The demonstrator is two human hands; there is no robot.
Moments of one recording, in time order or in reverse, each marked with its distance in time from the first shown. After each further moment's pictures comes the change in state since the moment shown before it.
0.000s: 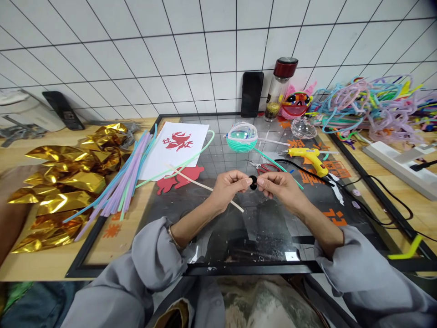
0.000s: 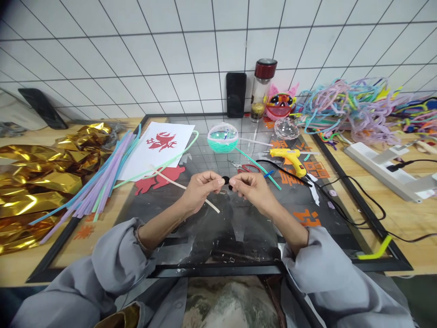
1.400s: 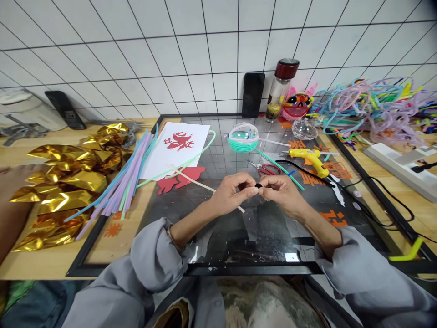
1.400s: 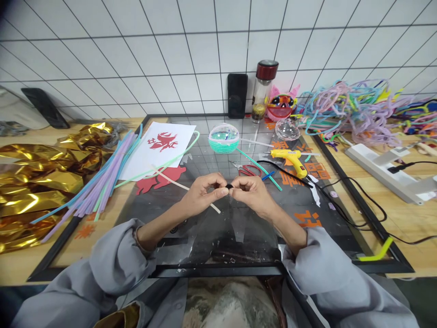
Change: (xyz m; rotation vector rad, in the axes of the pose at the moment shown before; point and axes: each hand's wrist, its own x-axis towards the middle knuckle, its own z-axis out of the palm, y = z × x) left_hand -0.007 0.014 -0.004 0.480 -0.257 0.296; right_hand -0.006 0.000 0.005 0.060 -0.102 -0.129
